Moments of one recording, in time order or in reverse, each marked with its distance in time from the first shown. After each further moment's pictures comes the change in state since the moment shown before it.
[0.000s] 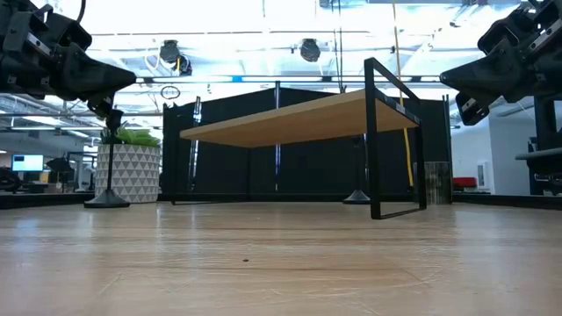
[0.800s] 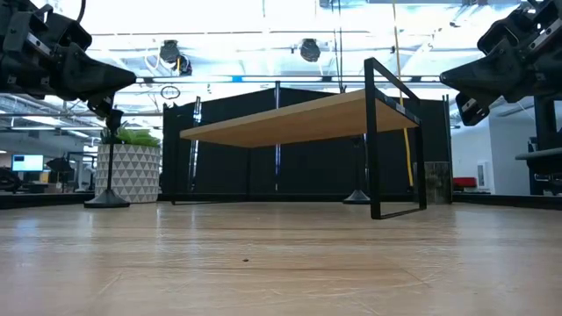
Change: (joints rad) left arm 0.000 0.000 0.000 0.000 0.000 0.001; right arm 0.000 0.000 0.000 0.000 0.001 0.012
